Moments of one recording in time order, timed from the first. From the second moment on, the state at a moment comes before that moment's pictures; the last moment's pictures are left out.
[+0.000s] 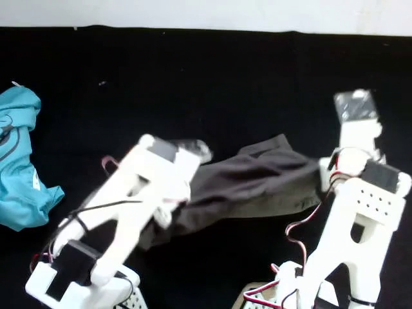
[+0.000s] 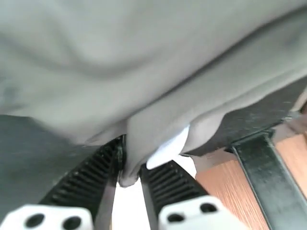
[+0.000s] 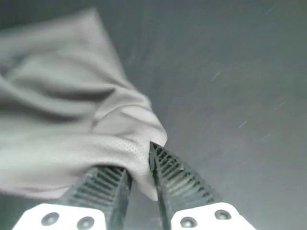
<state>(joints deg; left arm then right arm) 18.5 -10.9 28.8 91.1 -12.4 19.8 -34.6 27.6 70.1 29.7</state>
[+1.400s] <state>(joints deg) -5.6 -43.4 -27.3 88.7 -25.2 19.5 -36.1 -38.5 63.6 28.0</state>
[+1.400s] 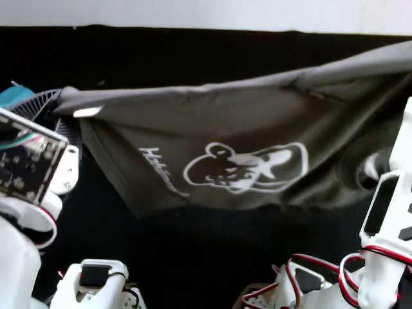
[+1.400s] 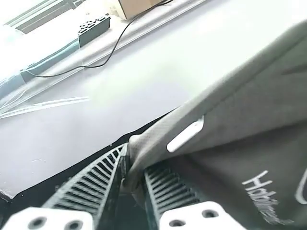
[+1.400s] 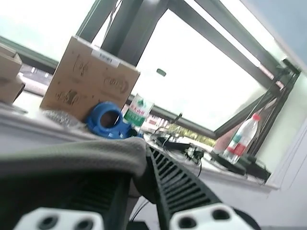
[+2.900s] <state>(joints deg) -5.6 -36.9 4.5 69.8 -25.1 16.4 -31.7 -4.1 49.3 28.0</state>
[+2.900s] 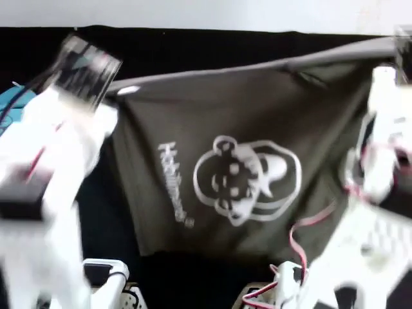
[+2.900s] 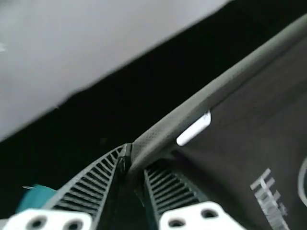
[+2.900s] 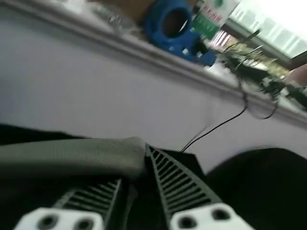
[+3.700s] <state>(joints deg) -6.0 24.4 -16.7 55.3 -25.0 6.4 13.3 -9.7 49.5 28.0</state>
